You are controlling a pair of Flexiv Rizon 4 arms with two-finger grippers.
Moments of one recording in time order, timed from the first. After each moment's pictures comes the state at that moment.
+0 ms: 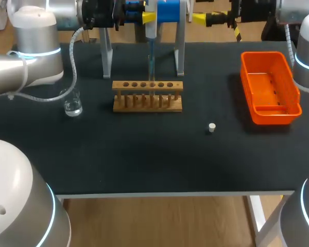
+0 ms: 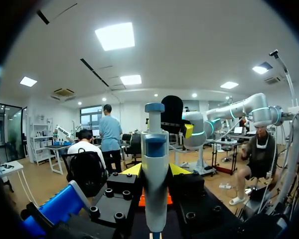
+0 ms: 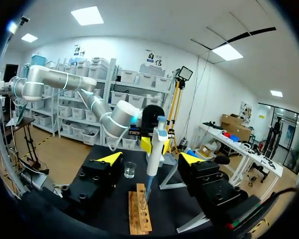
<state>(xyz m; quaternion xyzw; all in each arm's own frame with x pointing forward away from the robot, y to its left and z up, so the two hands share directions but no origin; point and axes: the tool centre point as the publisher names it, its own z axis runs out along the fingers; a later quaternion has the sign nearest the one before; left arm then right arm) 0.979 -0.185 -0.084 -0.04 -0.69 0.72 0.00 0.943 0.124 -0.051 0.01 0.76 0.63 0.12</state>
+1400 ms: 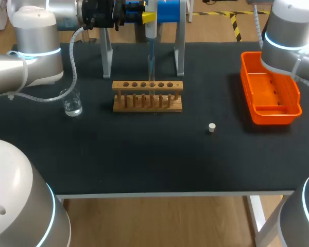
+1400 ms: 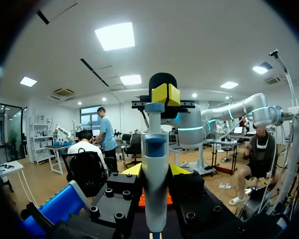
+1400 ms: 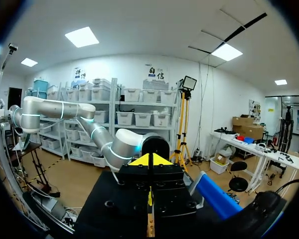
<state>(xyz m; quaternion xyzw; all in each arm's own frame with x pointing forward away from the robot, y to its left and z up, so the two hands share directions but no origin) 0.979 -0.185 -0.084 -0.04 -0.69 0.72 0.00 0.959 0.205 0.001 0.02 0.72 0.69 0.04</state>
